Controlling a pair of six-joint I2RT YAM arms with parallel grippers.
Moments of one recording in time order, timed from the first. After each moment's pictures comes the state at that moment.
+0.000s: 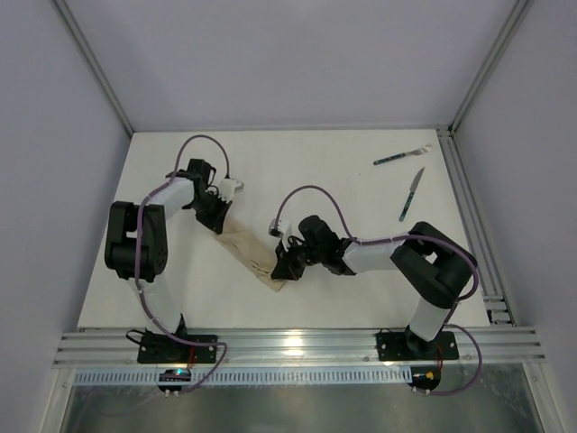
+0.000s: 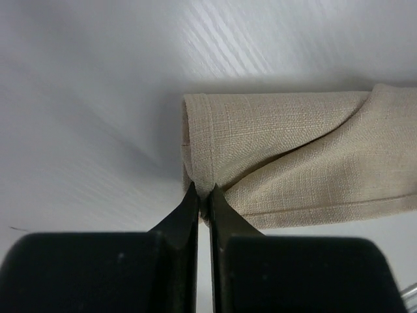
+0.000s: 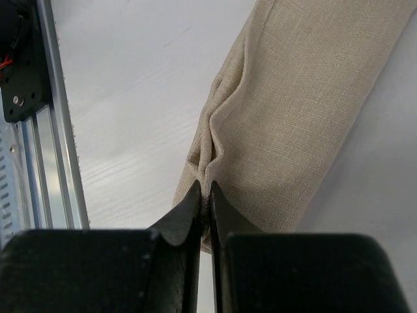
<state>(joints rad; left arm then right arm) -0.13 1.85 1.22 -0.72 0.32 0.52 0.85 1.74 0.74 0.36 -0.58 0.11</state>
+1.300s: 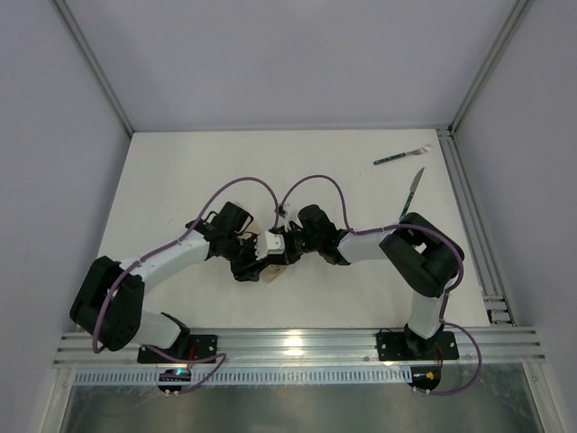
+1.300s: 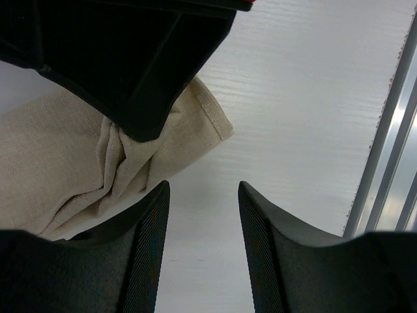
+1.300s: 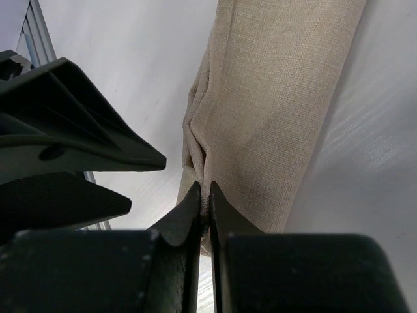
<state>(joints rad) -0.56 1.38 0.80 -0.61 0.53 0.71 0.78 1.84 0.84 0.44 -0.54 0.47</state>
